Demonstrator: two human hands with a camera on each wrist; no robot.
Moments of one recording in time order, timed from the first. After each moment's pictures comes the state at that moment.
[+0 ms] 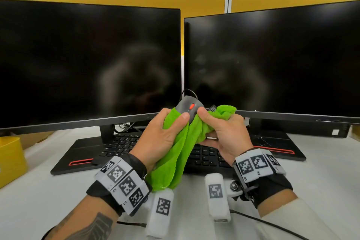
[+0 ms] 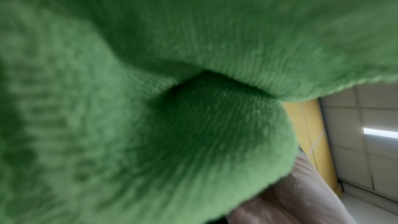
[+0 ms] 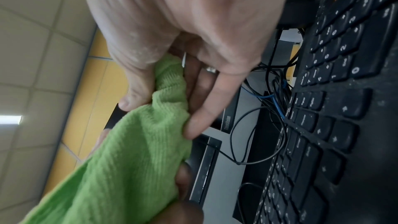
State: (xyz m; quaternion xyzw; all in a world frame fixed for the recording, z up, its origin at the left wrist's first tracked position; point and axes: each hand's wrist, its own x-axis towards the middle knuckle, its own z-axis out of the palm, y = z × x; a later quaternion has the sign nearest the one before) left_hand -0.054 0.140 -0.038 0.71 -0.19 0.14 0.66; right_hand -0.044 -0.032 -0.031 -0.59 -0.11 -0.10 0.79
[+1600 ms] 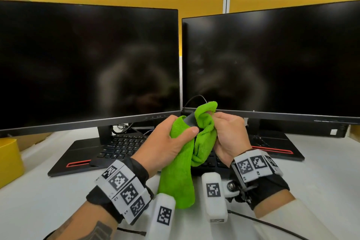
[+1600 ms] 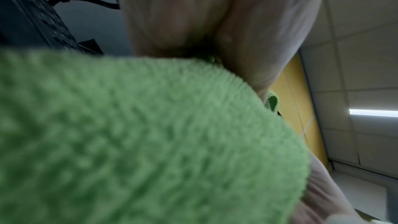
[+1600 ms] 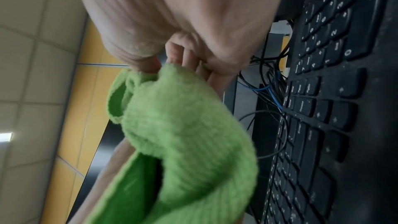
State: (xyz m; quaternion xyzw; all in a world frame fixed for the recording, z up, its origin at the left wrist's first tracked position) left_hand -0.056 0.137 -0.045 0.77 -0.21 0.09 0.60; right_hand -0.027 -0.031 -0.041 -0.53 -0.11 -0.14 0.83
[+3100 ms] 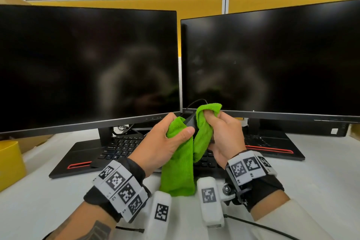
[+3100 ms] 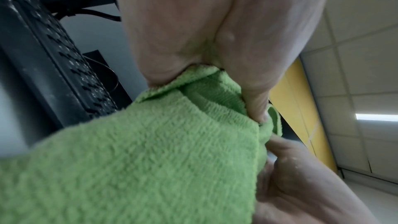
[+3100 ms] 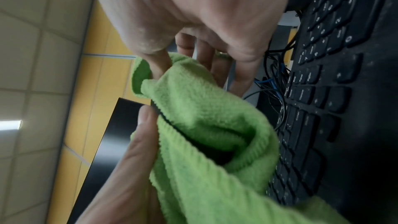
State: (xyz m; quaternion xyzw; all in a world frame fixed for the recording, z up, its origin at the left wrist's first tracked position) left_hand -0.052 0.146 -0.044 0.76 -0.24 0.10 0.59; right_hand -0.042 -0.021 -0.033 -0.55 -0.04 -0.14 0.82
